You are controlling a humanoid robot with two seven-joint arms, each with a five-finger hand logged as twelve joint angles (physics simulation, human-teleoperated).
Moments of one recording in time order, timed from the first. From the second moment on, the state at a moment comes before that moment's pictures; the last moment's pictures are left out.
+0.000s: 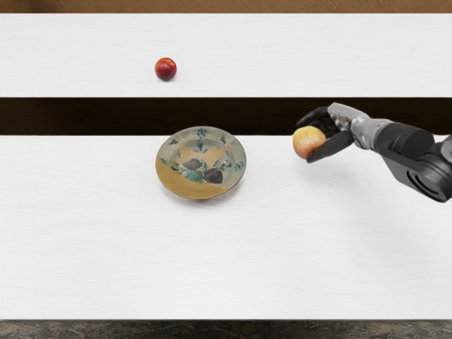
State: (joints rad) left arm -0.02 0.00 0.31 -0.19 -0.07 -0.02 0.05; right arm 0.78 -0.64 0.63 1.47 -0.84 -0.05 -0.48
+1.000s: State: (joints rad) left arm -0.02 0.00 0.31 -0.19 -0.07 -0.02 0.05; right arm 0.95 -0.21 0.62 1.21 -0.84 -0.05 -0.48
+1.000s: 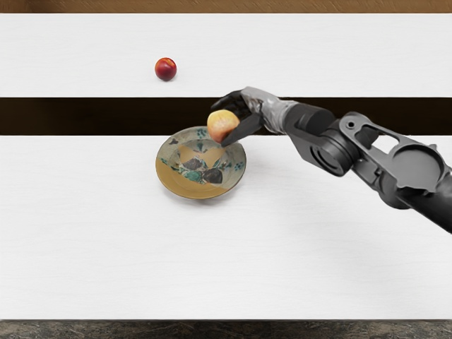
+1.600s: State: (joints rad) left arm -0.02 0.00 0.31 -0.19 -0.07 -0.02 0.05; right arm 0.96 -0.08 0.49 1.14 -0.86 -0.11 -0.48
